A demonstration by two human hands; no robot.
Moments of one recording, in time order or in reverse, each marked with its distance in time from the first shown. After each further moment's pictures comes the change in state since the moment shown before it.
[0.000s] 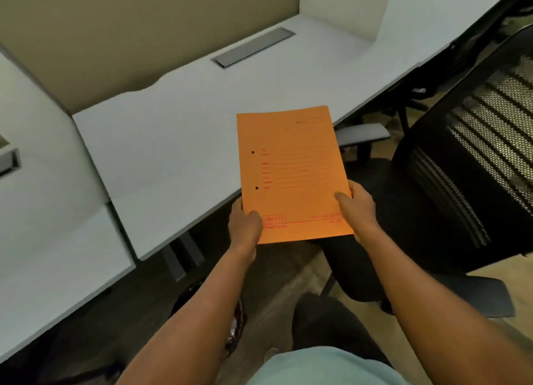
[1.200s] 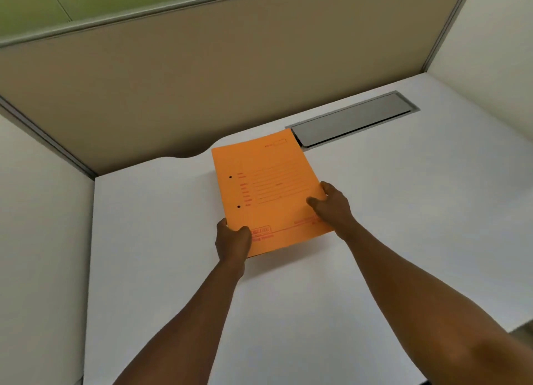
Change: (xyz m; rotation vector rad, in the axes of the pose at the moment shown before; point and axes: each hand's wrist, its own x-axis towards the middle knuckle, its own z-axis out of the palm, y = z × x) left_hand 0.527 0.181 -0.078 -0.117 0.445 -0.187; right_hand 0.459 -0.308 0.363 -0.382 -0.438 -0.221
